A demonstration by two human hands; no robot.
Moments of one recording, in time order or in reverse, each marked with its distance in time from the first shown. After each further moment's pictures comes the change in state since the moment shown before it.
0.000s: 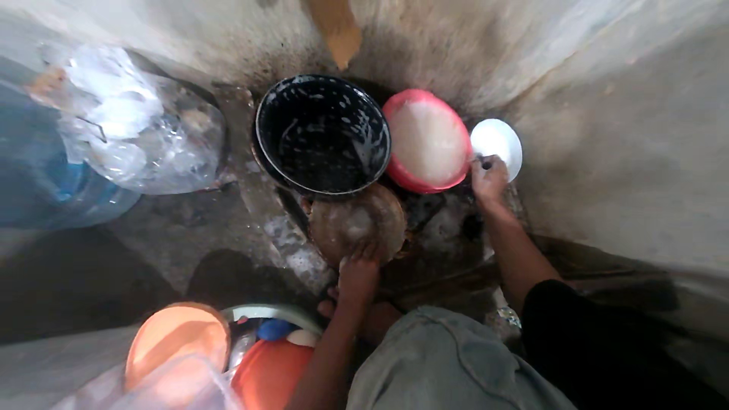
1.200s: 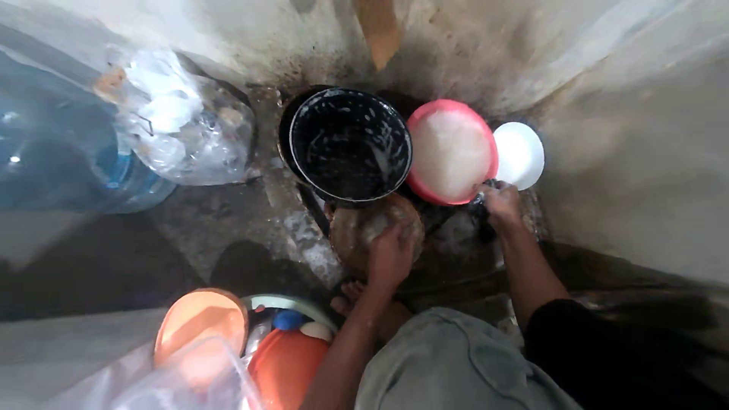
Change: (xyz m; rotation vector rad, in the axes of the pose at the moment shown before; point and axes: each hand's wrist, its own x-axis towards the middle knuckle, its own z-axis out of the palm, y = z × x) left_hand 0.009 0.035 -0.064 -0.798 0.215 -0.126; right_hand -0.038 0.013 0.002 0.200 -0.195 0.173
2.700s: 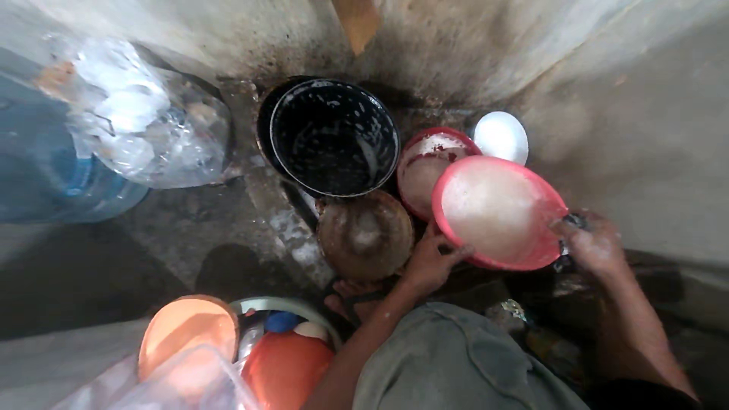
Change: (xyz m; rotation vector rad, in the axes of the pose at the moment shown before) left_hand -0.009 0.033 0.056 -0.483 -0.444 -0.060; right_hand -0.089 0.032 -0.170 -0.398 0.069 -0.096
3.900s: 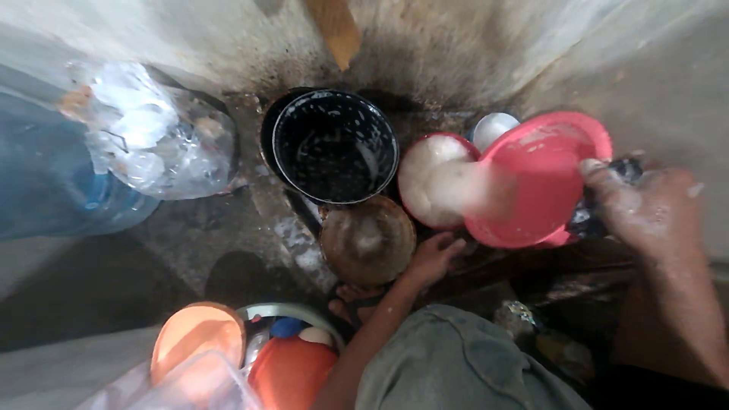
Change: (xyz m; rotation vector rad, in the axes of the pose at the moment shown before) left_hand 0.016 -0.005 0.001 -0.177 -0.073 -0.255; right_hand -0.023 -0.104 -0.043 -0.169 0.188 -0.094
